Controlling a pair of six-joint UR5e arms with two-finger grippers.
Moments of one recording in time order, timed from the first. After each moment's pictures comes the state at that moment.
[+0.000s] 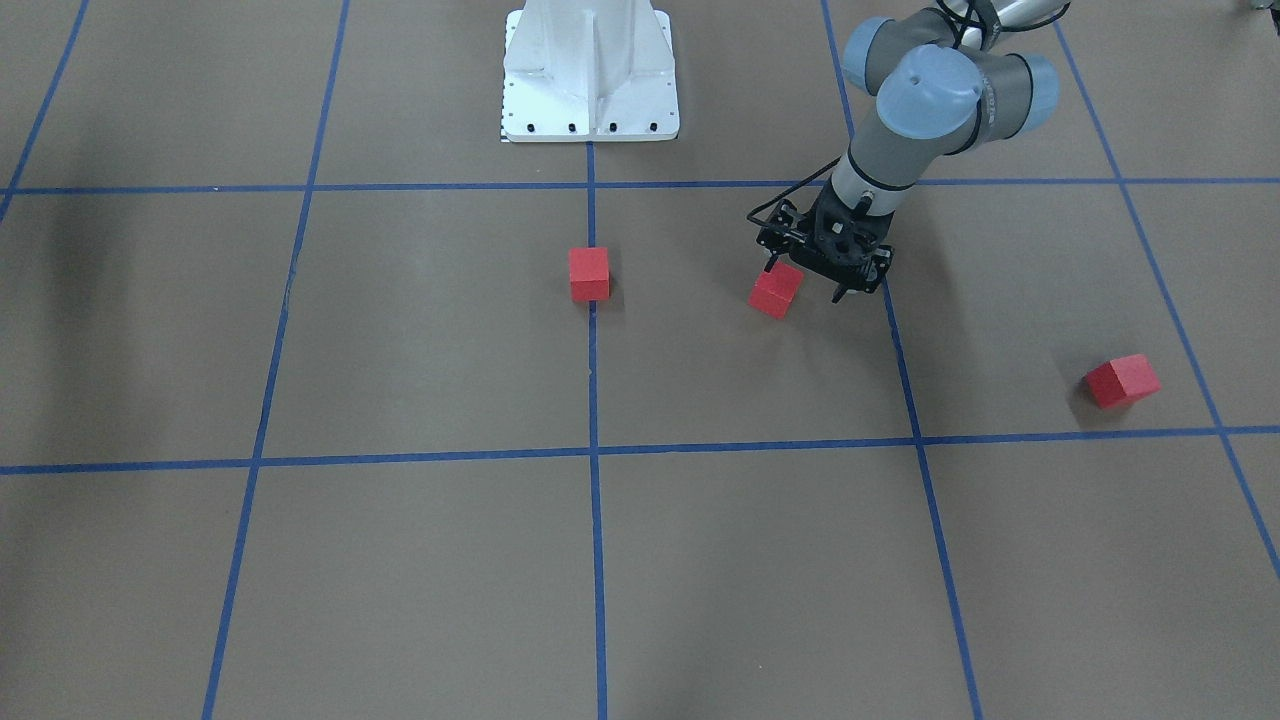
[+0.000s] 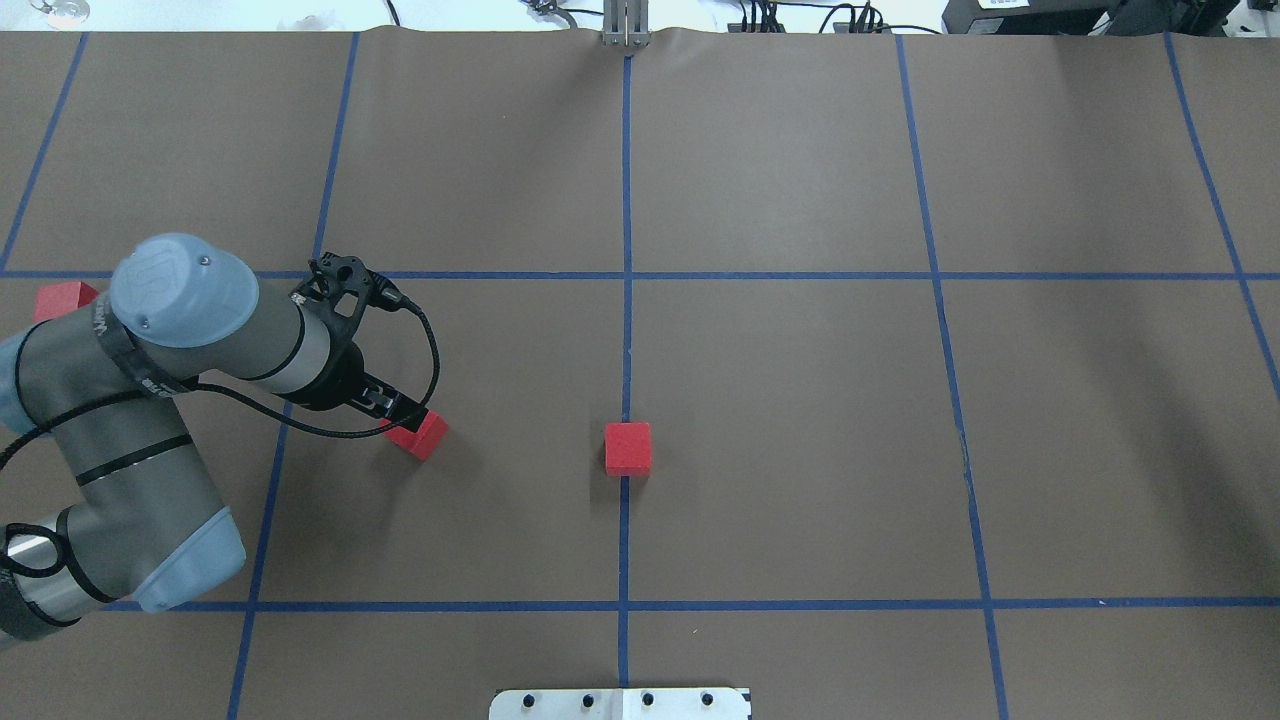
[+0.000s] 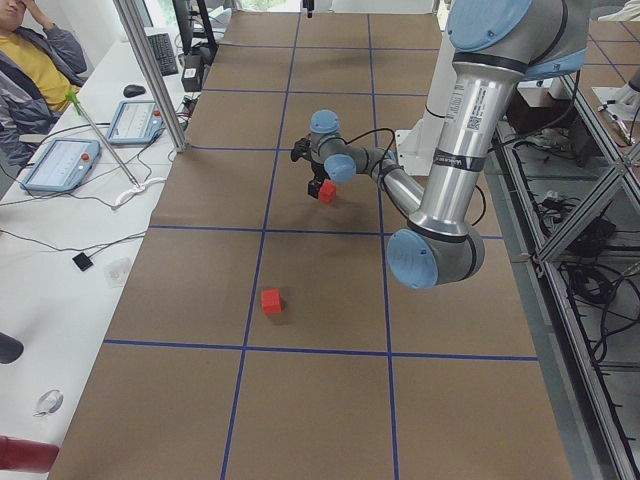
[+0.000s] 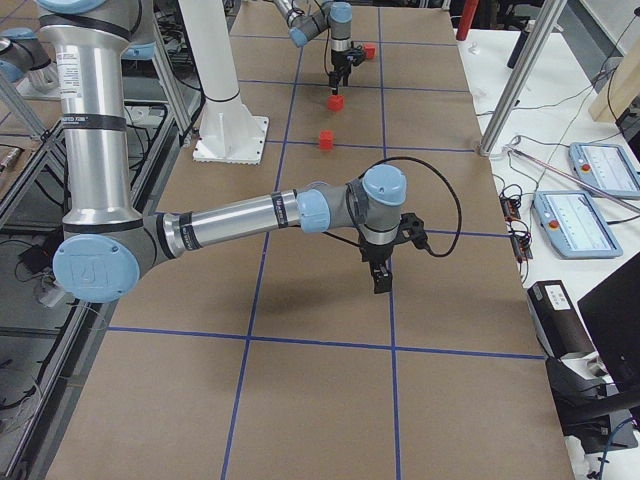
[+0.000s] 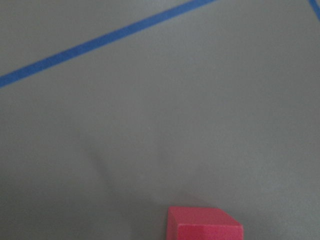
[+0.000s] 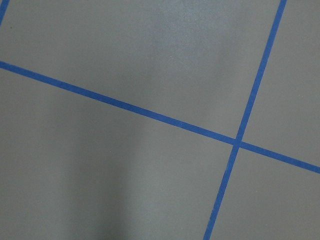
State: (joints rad) left arm -0.61 -1.88 -1.83 -1.84 -2.00 -0.71; right arm 1.40 -1.55 1.80 -1.62 2.26 -0.04
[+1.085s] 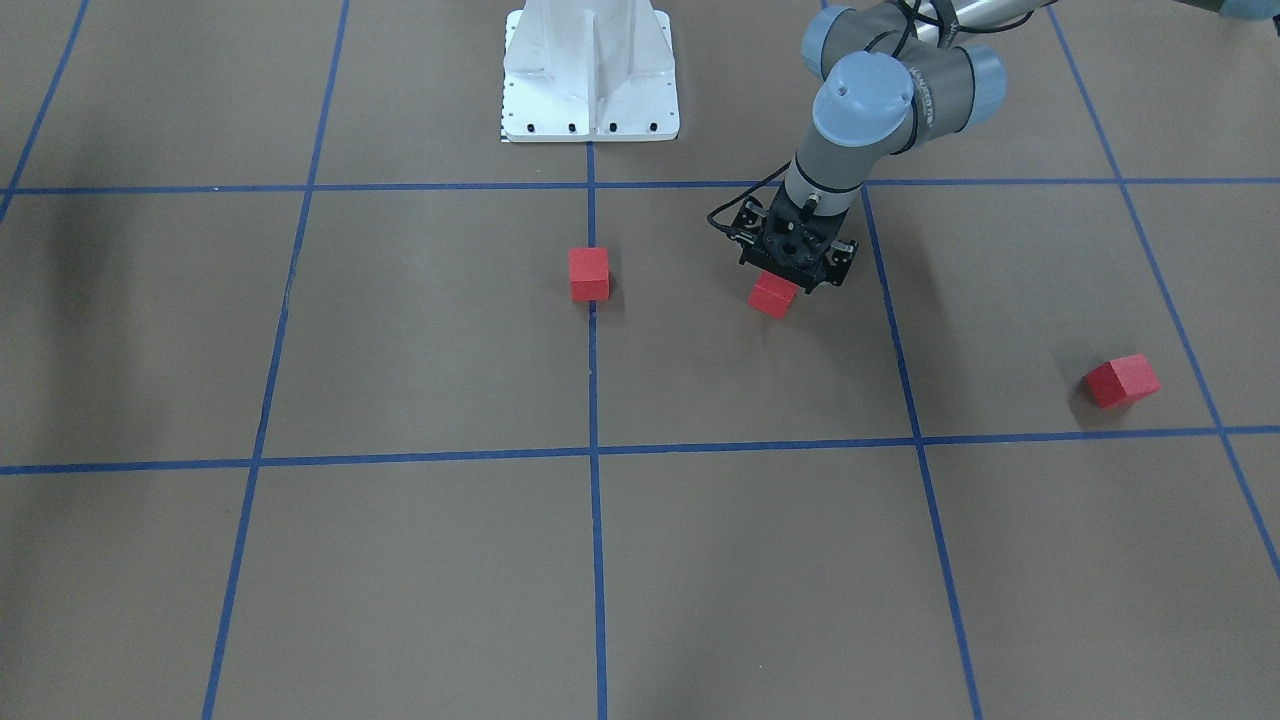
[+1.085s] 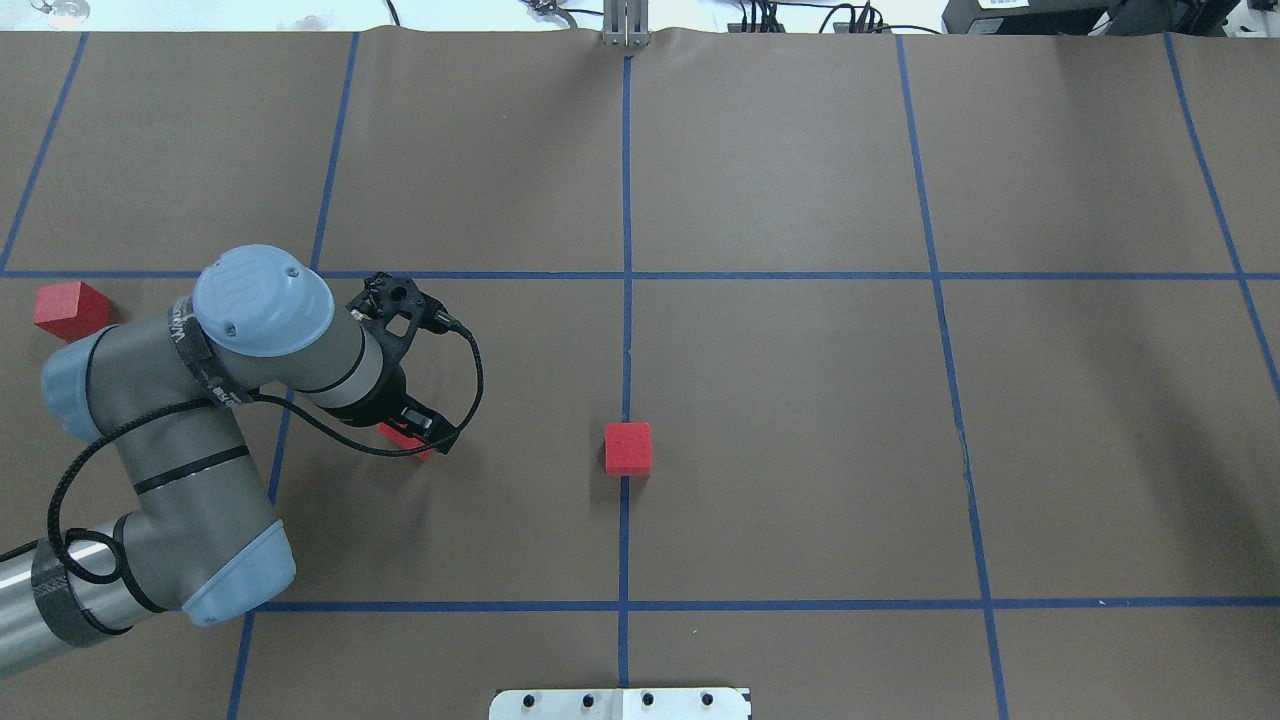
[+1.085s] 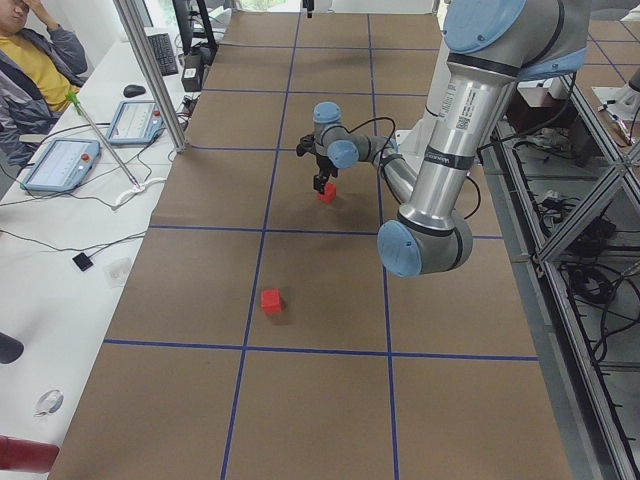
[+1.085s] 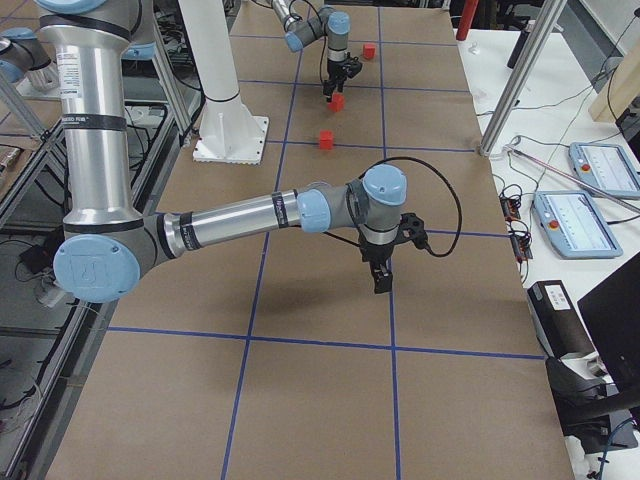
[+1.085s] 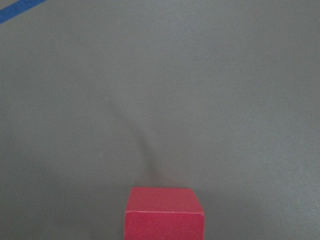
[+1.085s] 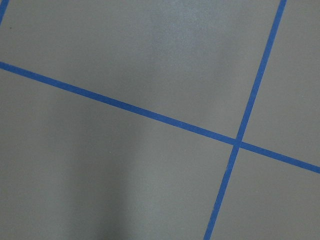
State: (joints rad) left arm -0.56 -1.95 -1.81 -1.71 -1.98 -0.67; right arm 1.40 -1.55 1.80 -1.62 2.26 -0.04
